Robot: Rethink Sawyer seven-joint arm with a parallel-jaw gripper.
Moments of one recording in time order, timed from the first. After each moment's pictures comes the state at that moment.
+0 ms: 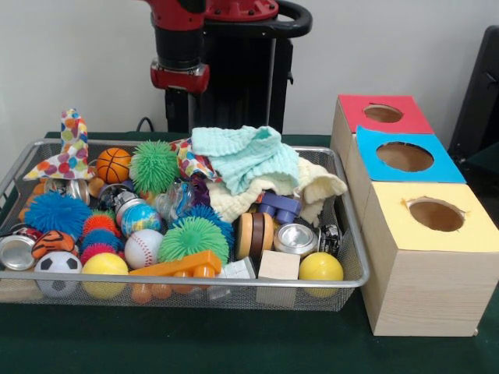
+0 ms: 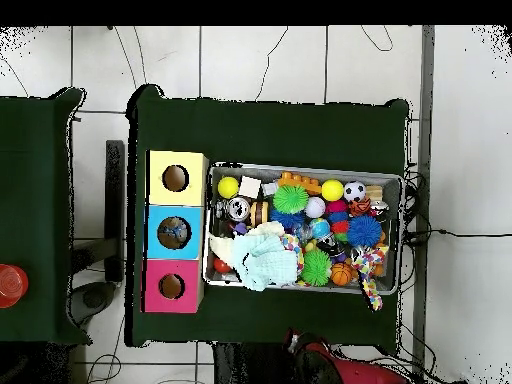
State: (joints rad) arm -0.67 -0.49 -0.12 2.19 -0.58 -0.13 1.83
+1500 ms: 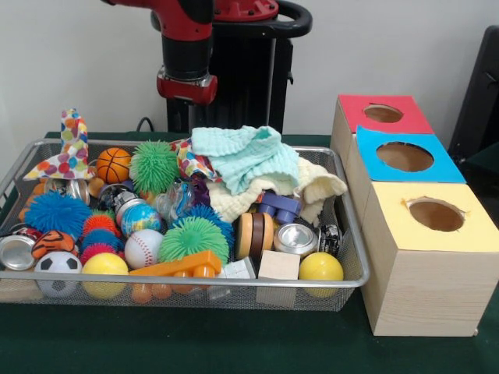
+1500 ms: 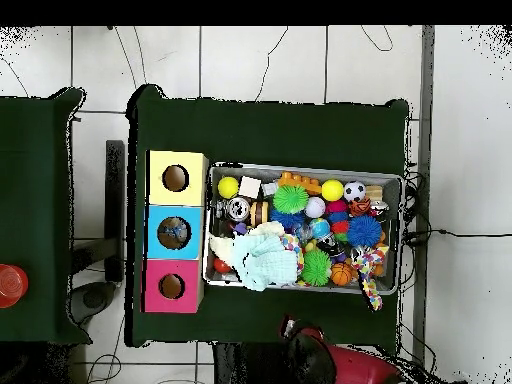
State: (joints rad) arm -0.62 -0.51 -0.10 2.19 -0.44 -0.12 1.83
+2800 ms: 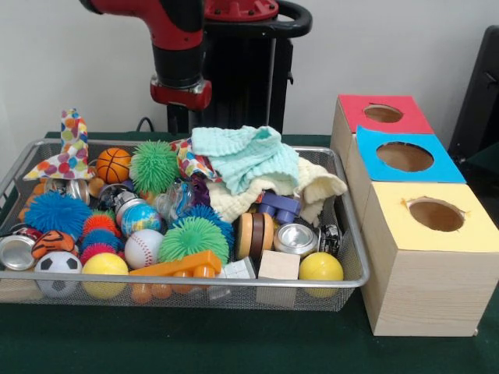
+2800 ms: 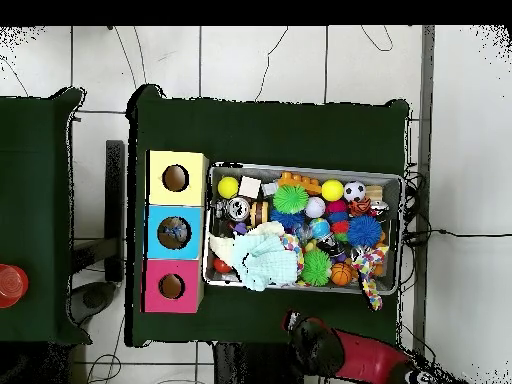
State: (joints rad) arm -0.64 -0.52 -0.03 2.13 -0.44 0.06 1.83
